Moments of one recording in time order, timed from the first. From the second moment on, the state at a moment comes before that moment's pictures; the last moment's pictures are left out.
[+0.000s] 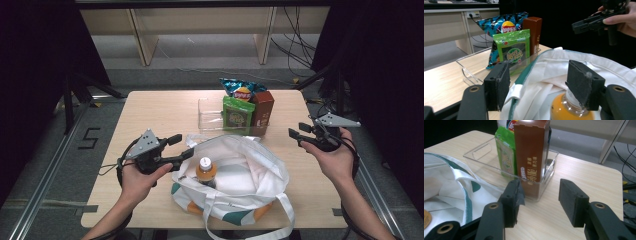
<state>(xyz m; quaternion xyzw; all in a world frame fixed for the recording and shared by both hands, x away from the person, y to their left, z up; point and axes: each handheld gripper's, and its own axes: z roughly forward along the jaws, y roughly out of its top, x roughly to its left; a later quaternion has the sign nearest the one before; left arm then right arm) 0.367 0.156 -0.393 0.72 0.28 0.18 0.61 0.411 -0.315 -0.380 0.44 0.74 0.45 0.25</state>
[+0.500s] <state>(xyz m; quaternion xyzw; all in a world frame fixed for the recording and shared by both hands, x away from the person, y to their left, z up) 0.347 0.138 -0.398 0.73 0.25 0.14 0.61 0.411 -0.316 -0.385 0.44 0.74 0.45 0.25</state>
